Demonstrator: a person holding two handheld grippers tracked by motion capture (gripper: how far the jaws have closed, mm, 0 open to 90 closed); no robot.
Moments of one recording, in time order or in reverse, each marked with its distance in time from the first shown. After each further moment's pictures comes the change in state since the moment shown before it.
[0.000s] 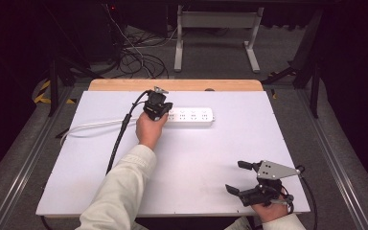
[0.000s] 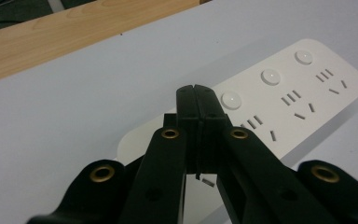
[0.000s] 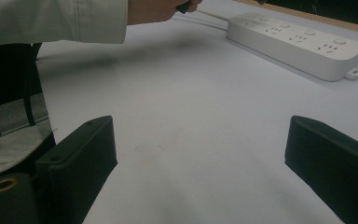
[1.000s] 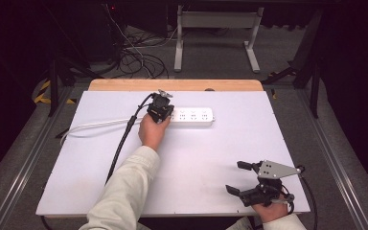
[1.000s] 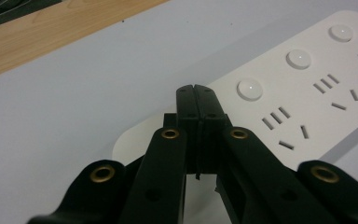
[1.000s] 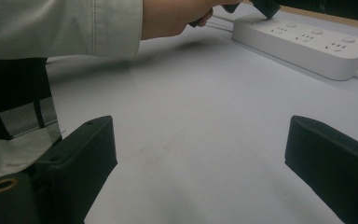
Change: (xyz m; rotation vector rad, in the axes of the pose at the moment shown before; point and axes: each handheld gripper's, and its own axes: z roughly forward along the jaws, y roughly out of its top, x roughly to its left) left arm -0.006 -0.006 0.020 0.034 0.071 0.052; right arm -0.003 -0.002 0.000 -0.013 0.032 0.018
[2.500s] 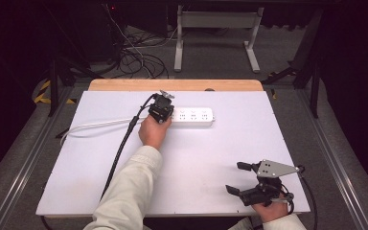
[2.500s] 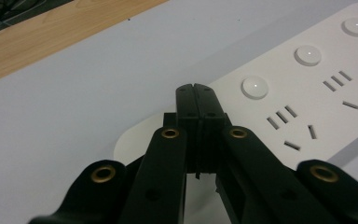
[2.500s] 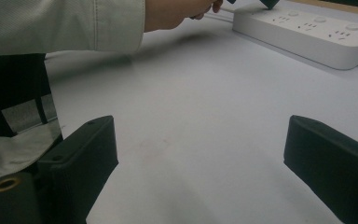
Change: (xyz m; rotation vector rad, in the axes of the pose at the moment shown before) left arm -0.007 0.000 0.002 0.003 0.057 0.021; right arm -0.002 -0.001 0.001 0.030 0.005 0.019
